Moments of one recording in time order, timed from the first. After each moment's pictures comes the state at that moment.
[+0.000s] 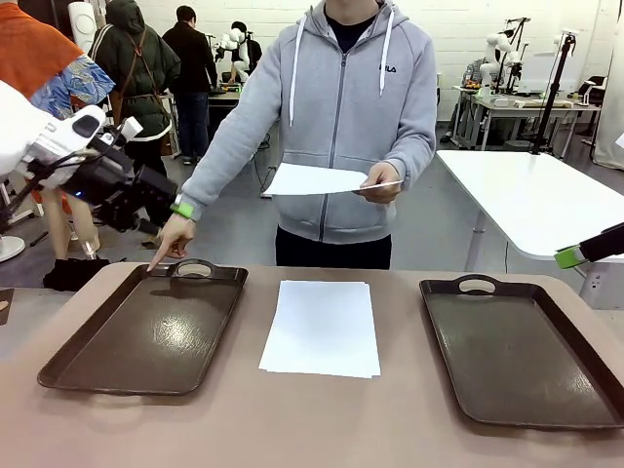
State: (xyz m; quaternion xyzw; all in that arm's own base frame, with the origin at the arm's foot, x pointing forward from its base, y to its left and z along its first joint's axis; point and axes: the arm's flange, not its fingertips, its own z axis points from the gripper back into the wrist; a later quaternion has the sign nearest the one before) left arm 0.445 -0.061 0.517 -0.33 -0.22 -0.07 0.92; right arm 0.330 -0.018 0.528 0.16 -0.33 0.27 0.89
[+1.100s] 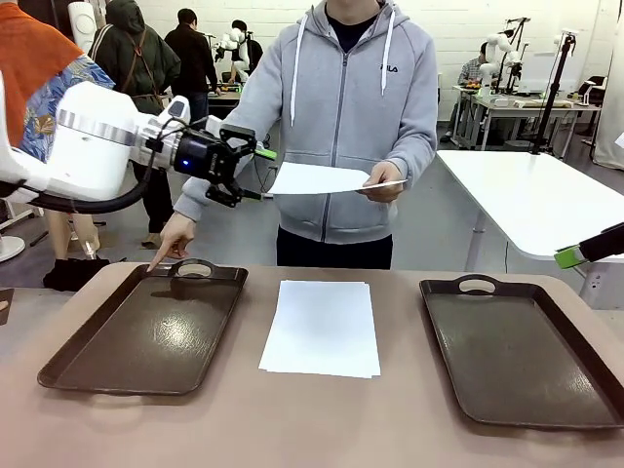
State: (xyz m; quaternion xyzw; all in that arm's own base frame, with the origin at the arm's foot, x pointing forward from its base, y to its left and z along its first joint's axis) left arm 0.591 -0.160 0.498 -0.58 -0.07 -0.02 0.81; right arm 0.330 -0.017 0.528 0.16 -0.33 0.27 0.89
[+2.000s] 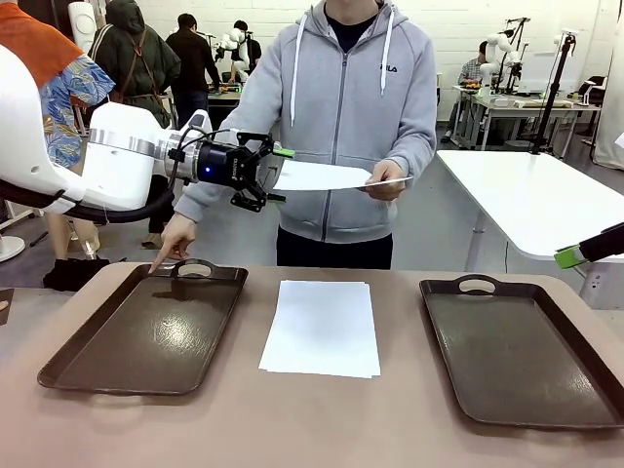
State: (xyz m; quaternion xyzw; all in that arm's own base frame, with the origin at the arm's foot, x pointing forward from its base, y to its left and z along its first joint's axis) left arm 0.603 -0.191 0.481 -0.64 -0.01 -0.03 0.77; right arm 0.330 -0.017 0.528 0.16 -0.33 0.27 0.89
